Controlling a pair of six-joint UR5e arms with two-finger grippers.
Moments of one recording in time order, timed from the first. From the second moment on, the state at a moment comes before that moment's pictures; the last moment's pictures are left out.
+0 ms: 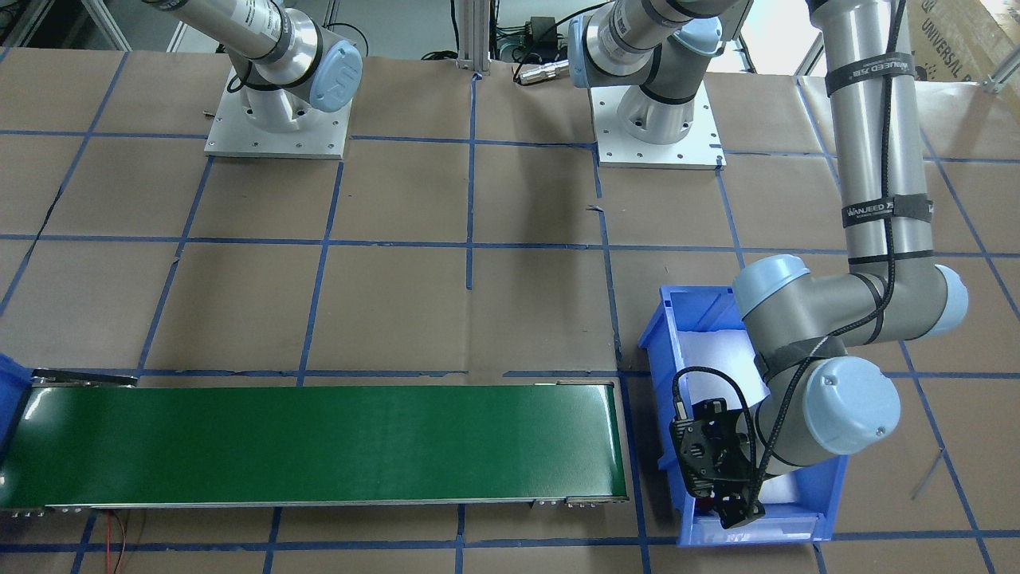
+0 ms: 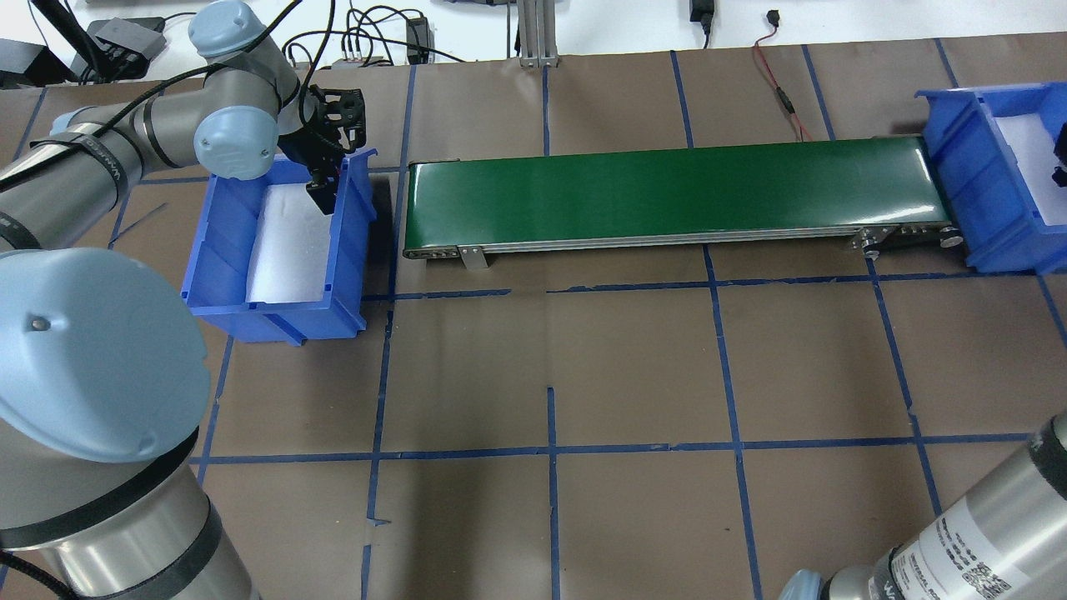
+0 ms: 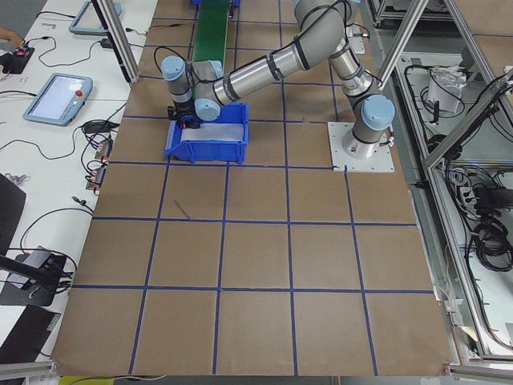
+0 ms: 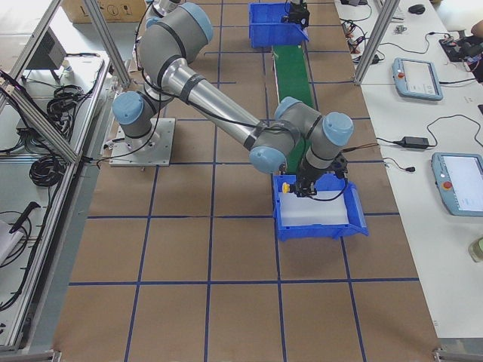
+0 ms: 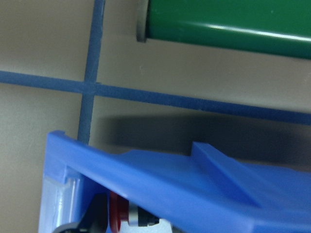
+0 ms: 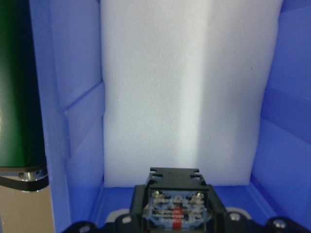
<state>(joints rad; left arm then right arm) -1.44 -2.23 -1.41 -1.10 1.47 1.55 0.94 -0.96 1.22 -1.76 -1.69 -0.70</state>
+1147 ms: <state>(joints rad) -1.44 -2.21 -1.40 -1.09 1.48 1.57 0.93 -0.85 1.23 -1.87 -1.68 -0.70</state>
